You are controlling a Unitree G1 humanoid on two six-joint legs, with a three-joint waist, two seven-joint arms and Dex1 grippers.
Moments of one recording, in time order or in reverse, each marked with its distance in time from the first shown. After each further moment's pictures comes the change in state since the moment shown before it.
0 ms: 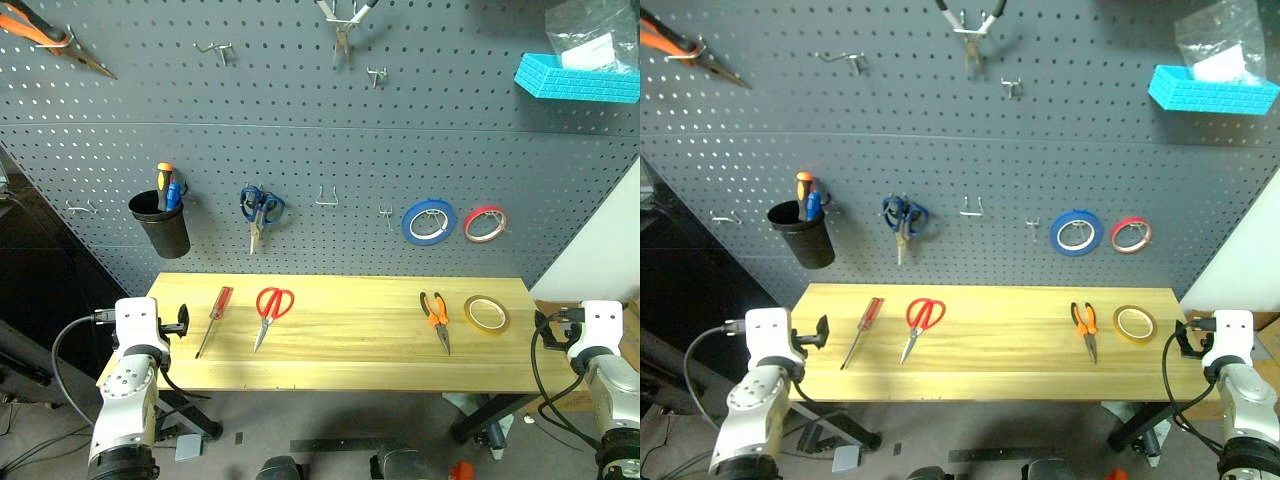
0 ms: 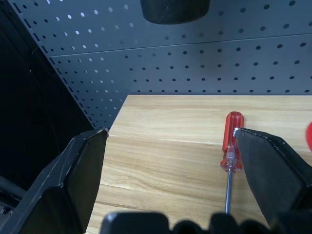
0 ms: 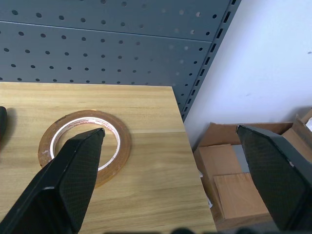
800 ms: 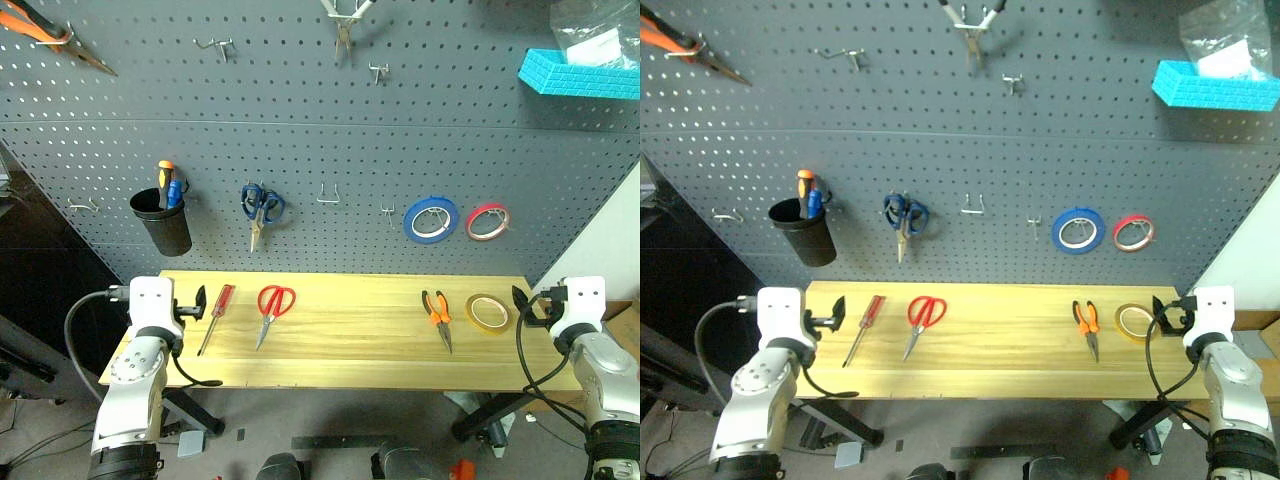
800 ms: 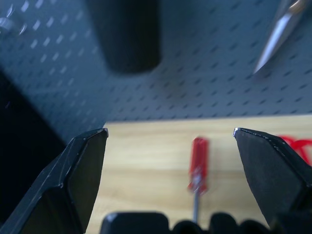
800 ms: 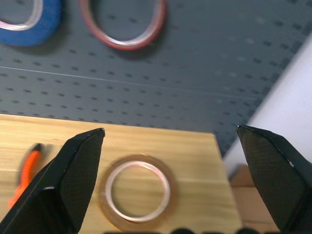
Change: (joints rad) left arm -0.013 -0.007 -0.102 -0.297 0.005 0.205 -0.045; right arm 0.016 0.033 0.076 -0.331 0.001 0.173 0.028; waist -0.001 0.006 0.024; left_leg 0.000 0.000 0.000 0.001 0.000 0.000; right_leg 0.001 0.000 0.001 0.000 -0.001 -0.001
